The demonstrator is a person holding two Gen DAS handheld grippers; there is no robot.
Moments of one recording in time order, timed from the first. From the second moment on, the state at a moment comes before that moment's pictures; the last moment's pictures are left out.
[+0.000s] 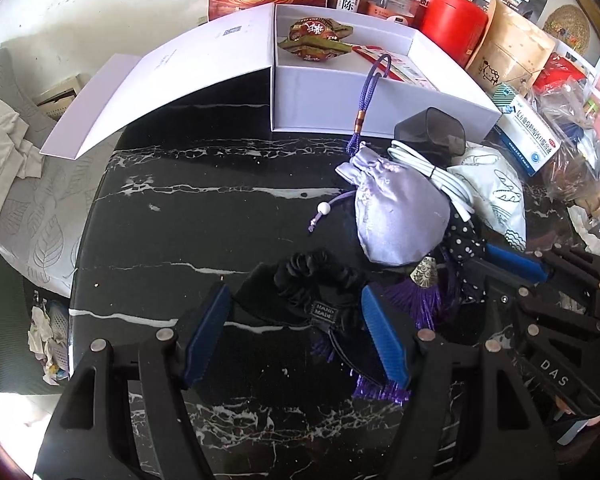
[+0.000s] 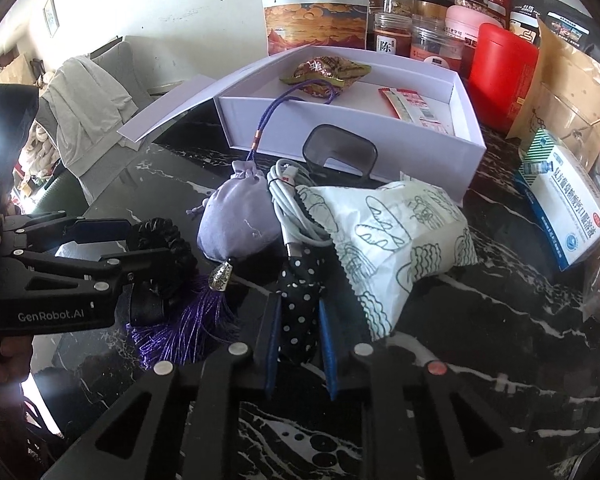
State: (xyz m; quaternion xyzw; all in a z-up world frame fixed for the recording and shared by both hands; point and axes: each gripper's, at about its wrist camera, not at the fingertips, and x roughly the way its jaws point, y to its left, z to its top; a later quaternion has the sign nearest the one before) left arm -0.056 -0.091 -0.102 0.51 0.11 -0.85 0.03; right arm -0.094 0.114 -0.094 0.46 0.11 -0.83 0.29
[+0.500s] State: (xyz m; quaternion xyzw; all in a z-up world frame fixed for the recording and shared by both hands) left arm -0.026 -0.096 -0.096 0.49 0.09 -0.87 0.03; right arm -0.061 0.142 -0.093 0.45 0.11 -0.84 0.28
